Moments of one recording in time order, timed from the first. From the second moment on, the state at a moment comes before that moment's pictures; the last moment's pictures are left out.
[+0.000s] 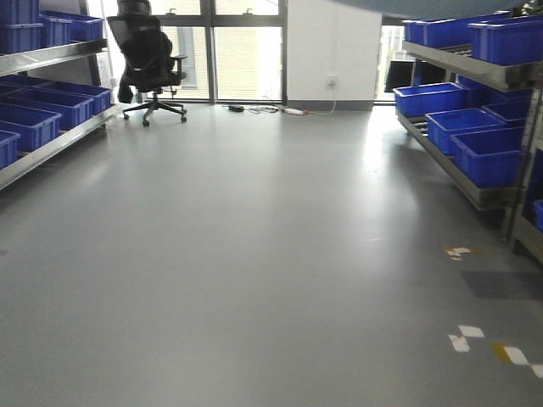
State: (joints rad) left arm -0.62 0.43 -0.42 0.45 0.34 -0.47; right arm 0.32 0.80 -0.87 0.61 0.66 -0.32
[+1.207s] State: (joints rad) left arm -0.62 0.43 -0.42 0.45 0.33 -0.47; right arm 0.32 0.80 -0.87 0.61 0.66 -0.32
